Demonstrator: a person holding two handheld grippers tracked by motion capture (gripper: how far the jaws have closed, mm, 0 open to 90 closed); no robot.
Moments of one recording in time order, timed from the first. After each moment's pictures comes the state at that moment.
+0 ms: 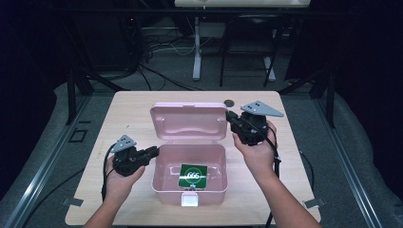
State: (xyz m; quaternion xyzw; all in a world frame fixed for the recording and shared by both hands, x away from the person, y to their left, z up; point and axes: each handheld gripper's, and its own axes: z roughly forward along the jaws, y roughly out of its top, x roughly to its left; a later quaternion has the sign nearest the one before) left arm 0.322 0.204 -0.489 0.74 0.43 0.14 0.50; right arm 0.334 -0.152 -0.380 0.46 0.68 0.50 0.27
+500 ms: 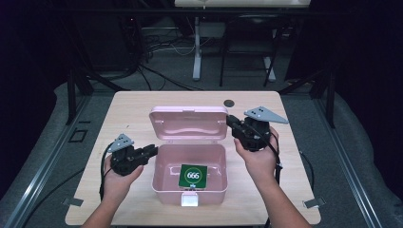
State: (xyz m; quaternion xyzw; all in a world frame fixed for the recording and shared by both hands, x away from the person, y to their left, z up) left arm 0.319 0.207 -0.479 0.74 0.42 0.15 0.50; right arm 0.320 -0.156 -0.384 0.46 0.67 0.51 0.26
